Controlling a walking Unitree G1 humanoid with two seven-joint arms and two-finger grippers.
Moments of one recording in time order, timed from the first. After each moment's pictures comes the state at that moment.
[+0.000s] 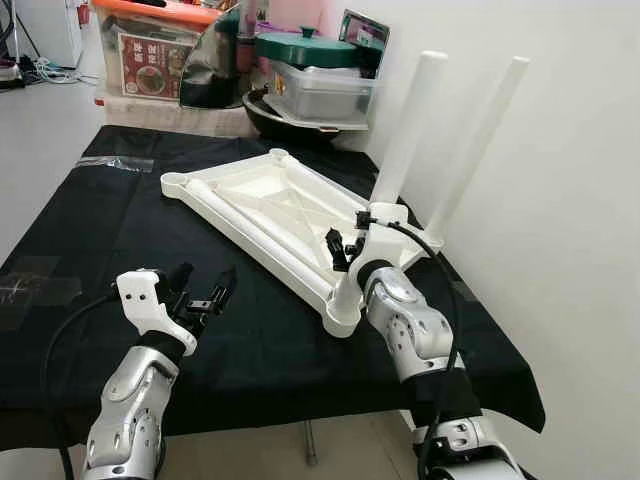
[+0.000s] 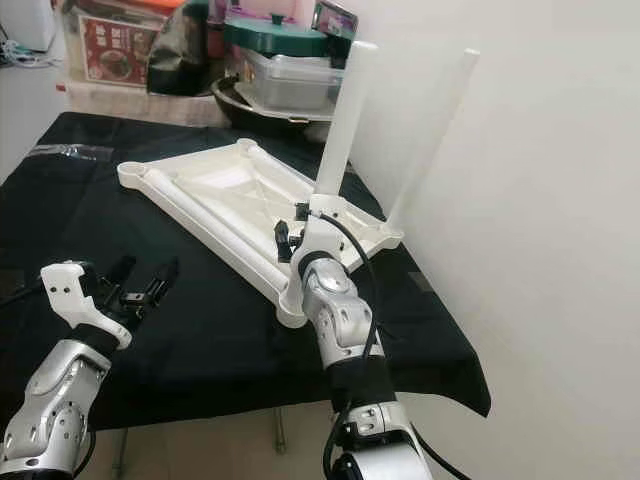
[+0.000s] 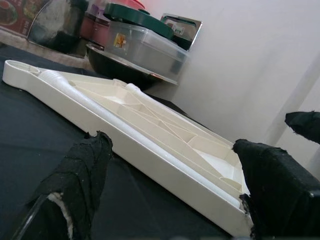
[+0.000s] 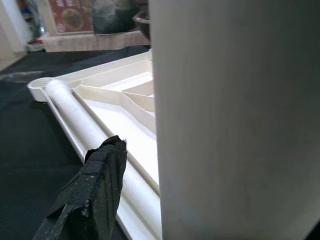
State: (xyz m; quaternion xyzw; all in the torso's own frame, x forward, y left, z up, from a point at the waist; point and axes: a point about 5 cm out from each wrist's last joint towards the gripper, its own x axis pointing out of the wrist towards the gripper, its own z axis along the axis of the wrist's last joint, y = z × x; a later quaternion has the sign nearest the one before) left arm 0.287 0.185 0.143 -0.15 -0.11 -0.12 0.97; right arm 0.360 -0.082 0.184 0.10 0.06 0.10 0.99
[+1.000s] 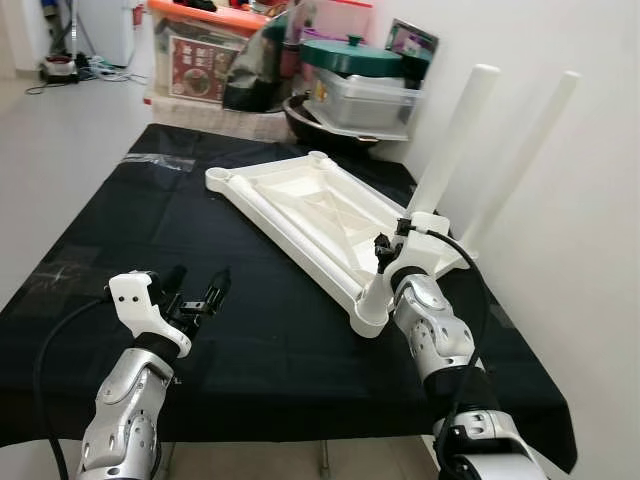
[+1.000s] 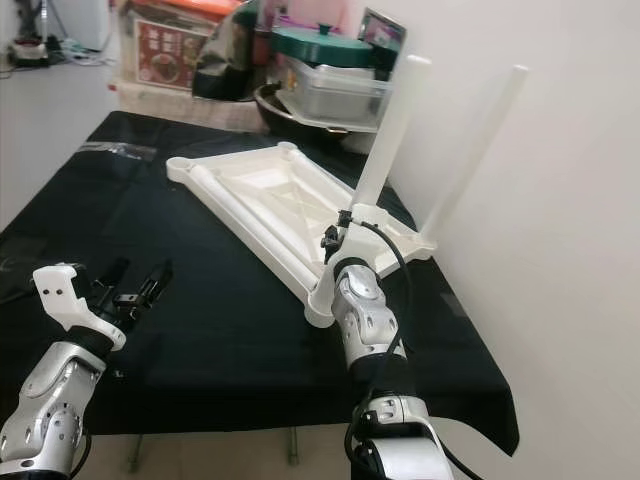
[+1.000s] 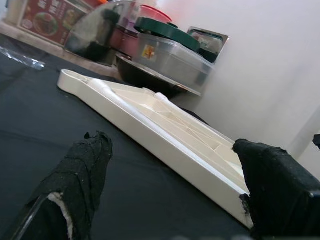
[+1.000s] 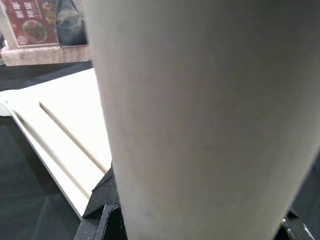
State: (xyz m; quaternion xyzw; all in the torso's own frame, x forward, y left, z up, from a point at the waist) left arm 0.287 0.189 0.141 -0.16 -0.11 -0.12 0.97; right arm 0.366 -0.127 0.158 0.11 0.07 -0.02 0.99
